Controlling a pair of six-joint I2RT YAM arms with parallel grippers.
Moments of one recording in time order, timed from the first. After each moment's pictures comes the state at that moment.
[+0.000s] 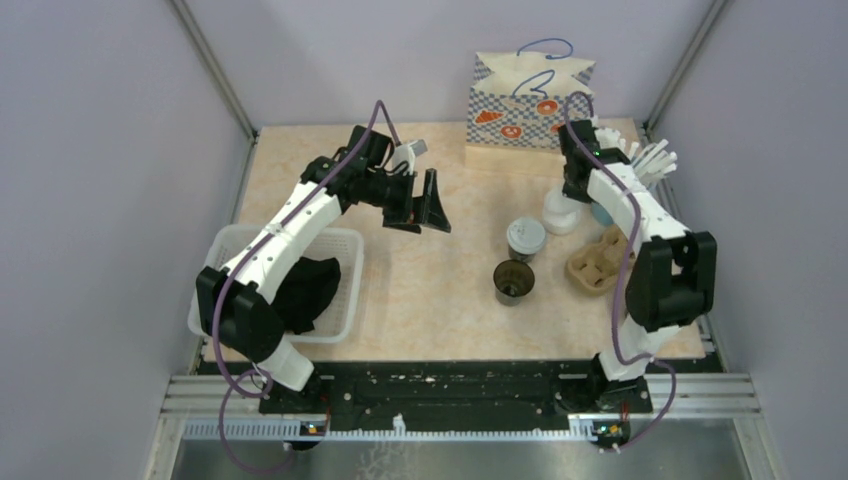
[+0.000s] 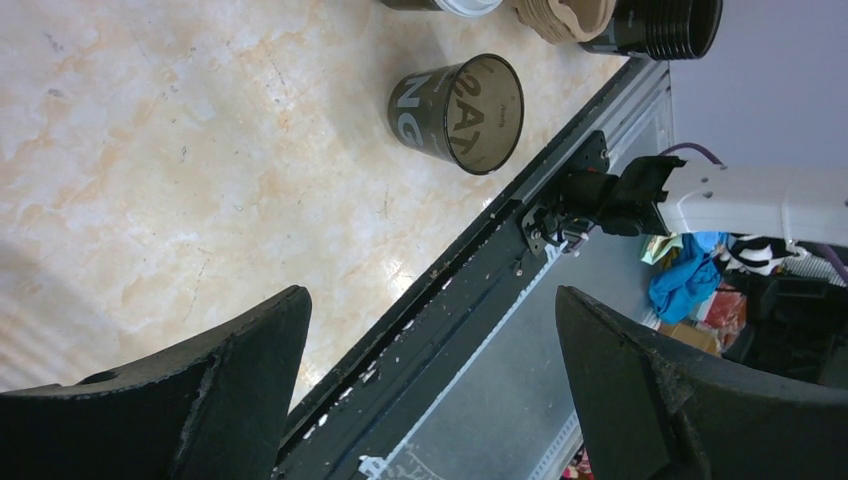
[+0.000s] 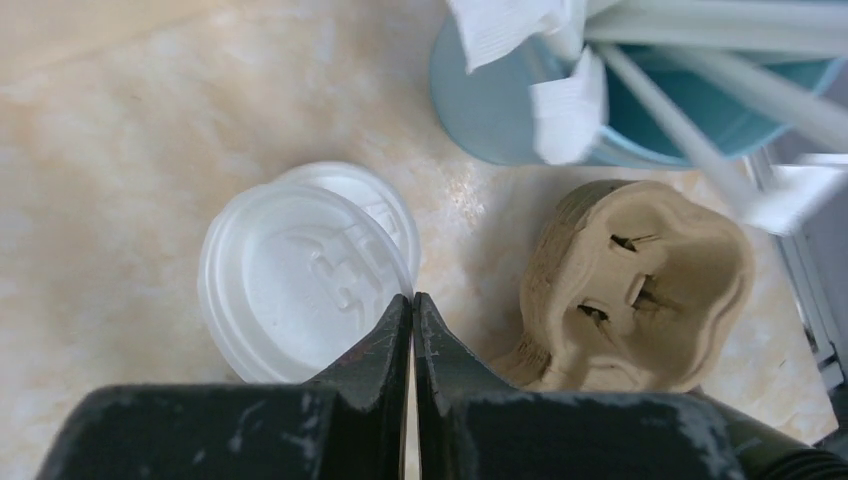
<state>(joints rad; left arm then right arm) -0.48 1.58 1.54 -0.86 0.64 -0.37 0.19 1.75 1.45 -0.77 0.53 0.51</state>
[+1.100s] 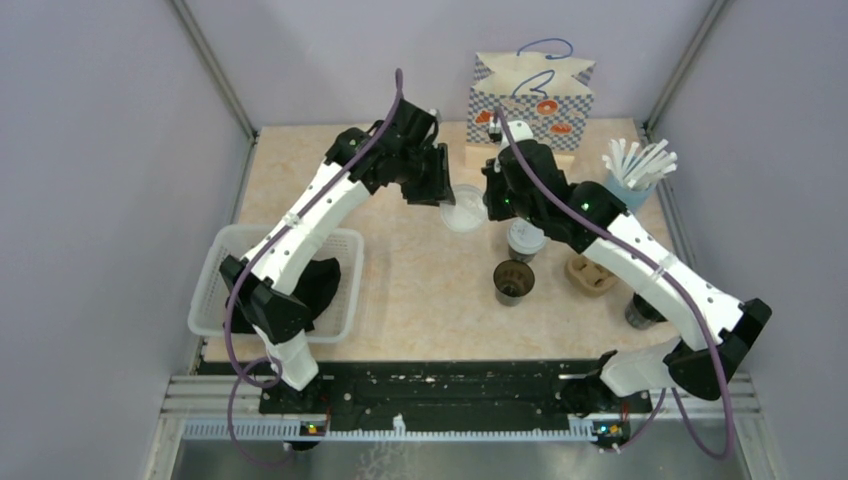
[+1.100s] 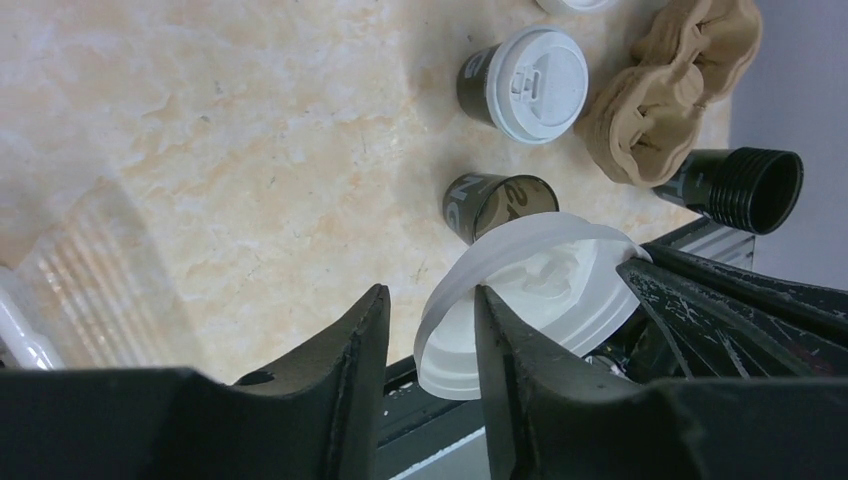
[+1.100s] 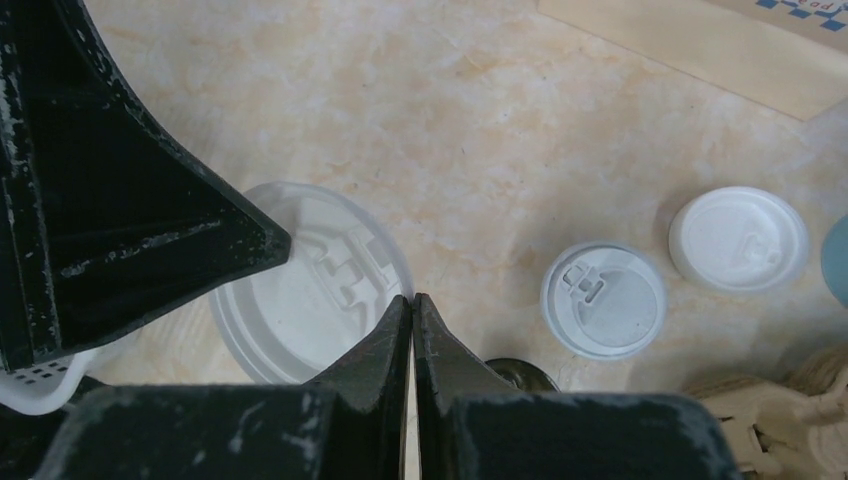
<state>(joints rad) -0.68 1.75 2.02 -1.12 0.11 -0.62 0.79 1.34 1.53 -0.77 0.31 0.33</state>
